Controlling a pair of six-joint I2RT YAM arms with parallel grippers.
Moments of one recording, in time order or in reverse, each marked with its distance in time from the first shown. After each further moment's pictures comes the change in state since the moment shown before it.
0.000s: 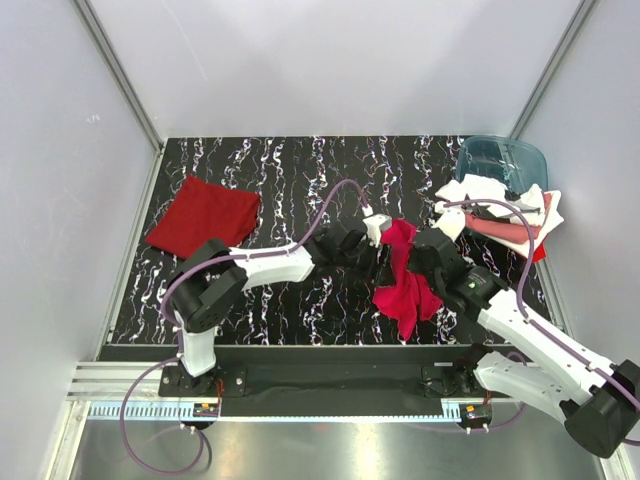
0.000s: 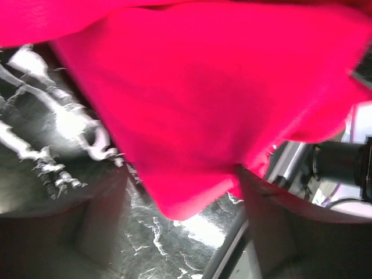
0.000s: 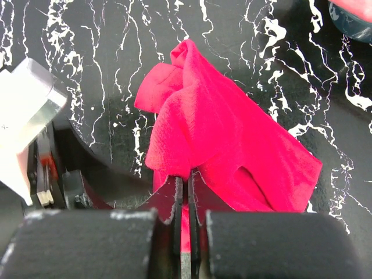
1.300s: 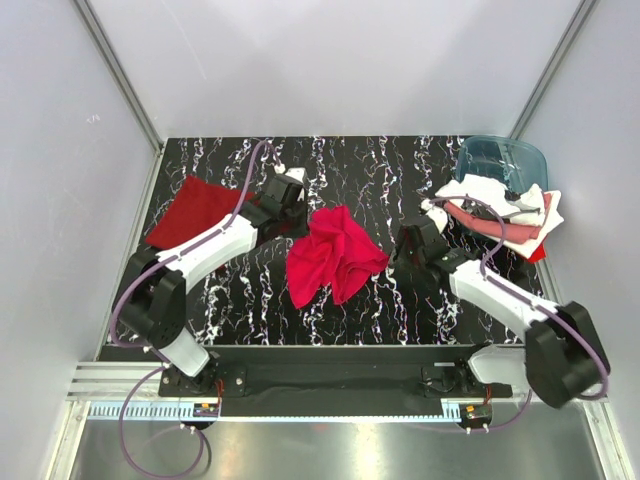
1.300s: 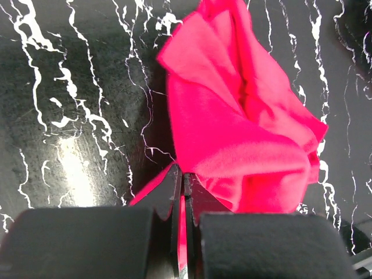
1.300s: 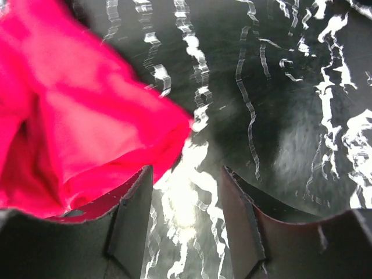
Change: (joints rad) left arm 0.329 -0.269 0.018 -0.442 -0.385 0.045; right arm -0.149 0.306 -0.037 0.180 -0.257 0.044
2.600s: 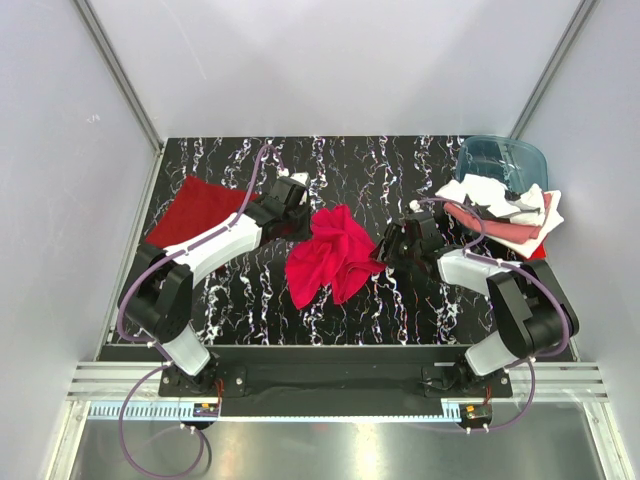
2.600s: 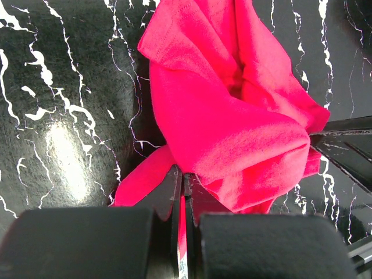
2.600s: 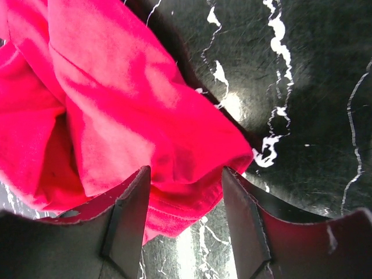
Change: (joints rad) left arm 0.000 0.047 0.000 -0.003 0.053 -0.019; right arm -0.146 0.289 -0.043 0.367 -0.446 -0.003
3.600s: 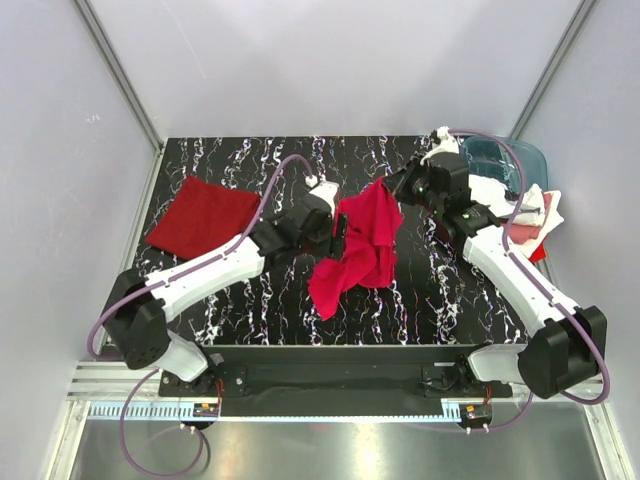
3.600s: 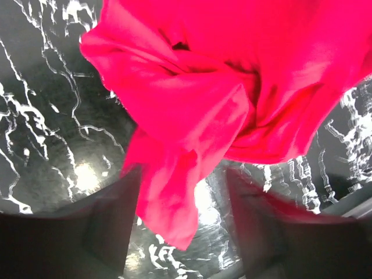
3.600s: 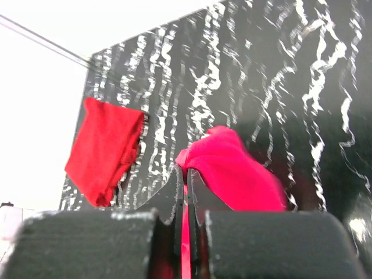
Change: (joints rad) left arm -0.258 -0.148 -0.005 -0.024 -0.169 0.042; right arm 0.000 -0.222 0.437 -0.229 0.151 -0.044
